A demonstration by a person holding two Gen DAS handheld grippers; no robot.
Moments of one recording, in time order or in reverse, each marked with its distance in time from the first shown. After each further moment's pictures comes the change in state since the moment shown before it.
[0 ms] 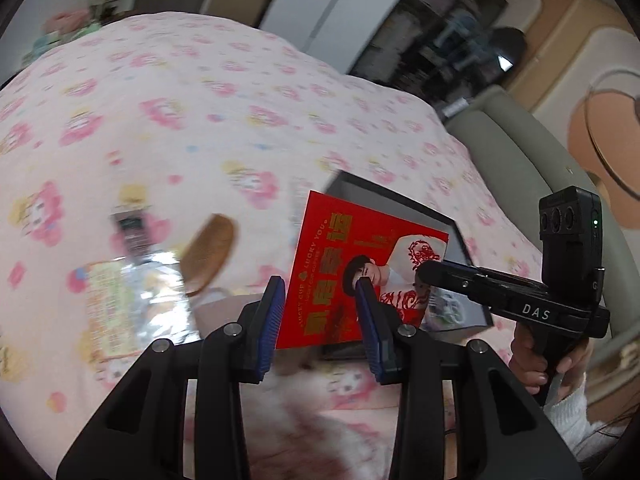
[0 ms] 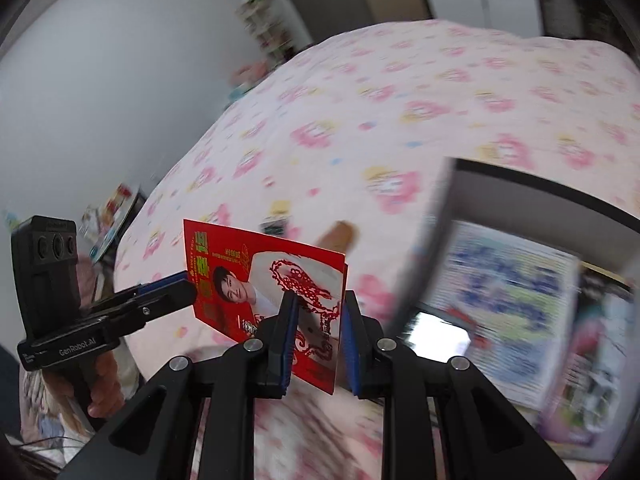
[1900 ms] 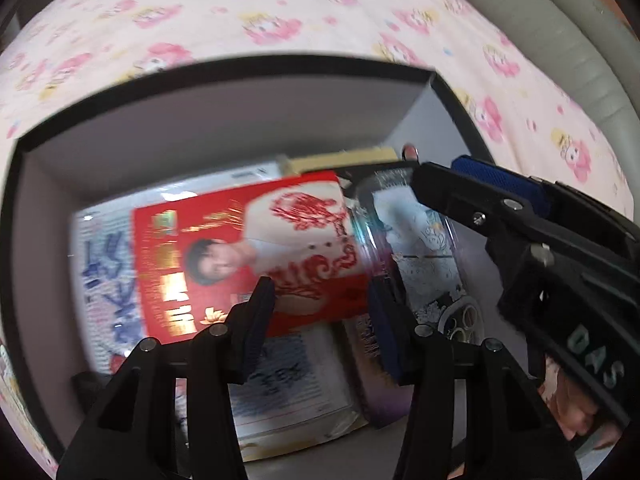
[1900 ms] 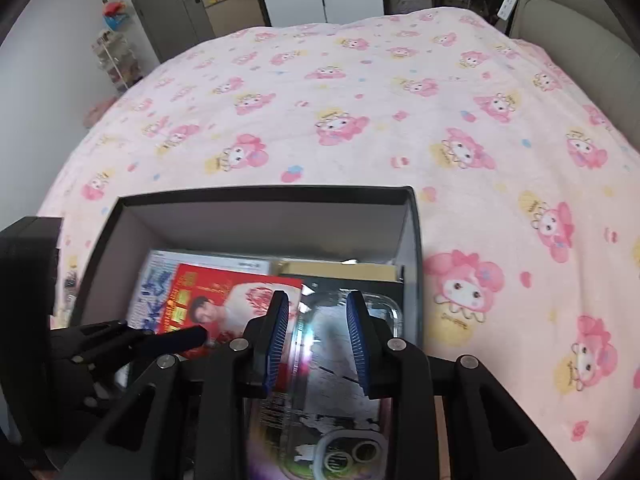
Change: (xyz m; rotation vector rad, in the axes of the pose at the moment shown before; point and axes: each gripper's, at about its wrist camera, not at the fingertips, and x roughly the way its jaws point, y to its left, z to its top) left arm 0.275 -0.178 -0.013 0.268 0.488 0.139; right arm -0.019 -0.201 0.008 0.197 -0.017 -0.434
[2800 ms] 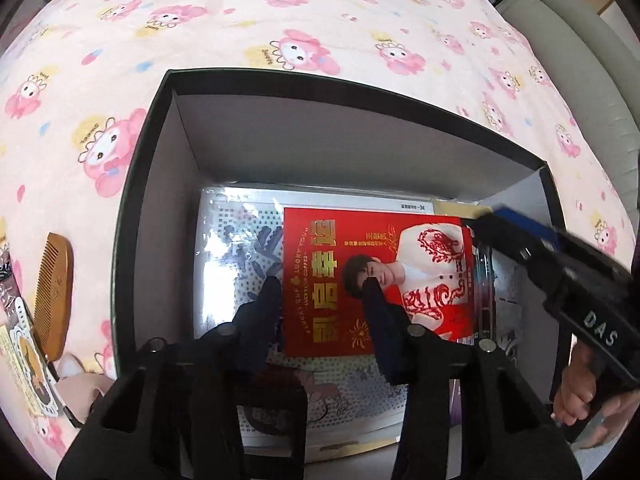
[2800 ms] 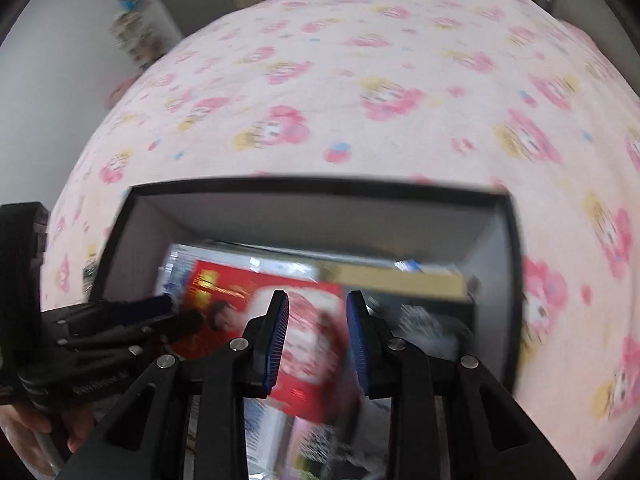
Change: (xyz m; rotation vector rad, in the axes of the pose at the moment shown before) left arm -0.040 0.111 -0.014 -0.257 -0.055 0.069; right arm 0.045 0.040 0.029 -0.075 0.086 0.166
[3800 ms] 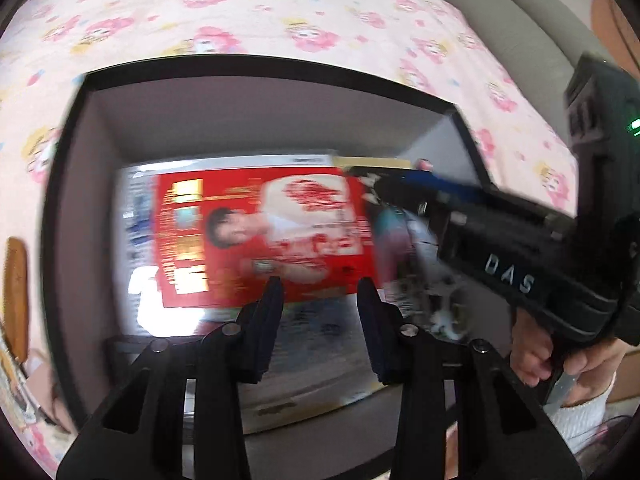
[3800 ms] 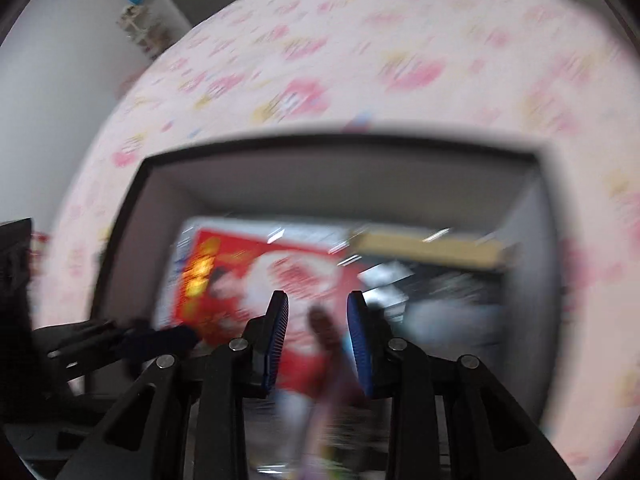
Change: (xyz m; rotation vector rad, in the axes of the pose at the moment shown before) left arm 0.001 -0.059 -0.023 0.147 0.030 -0.201; right arm -0.013 -0.009 -0.021 0.023 -0.011 -0.096
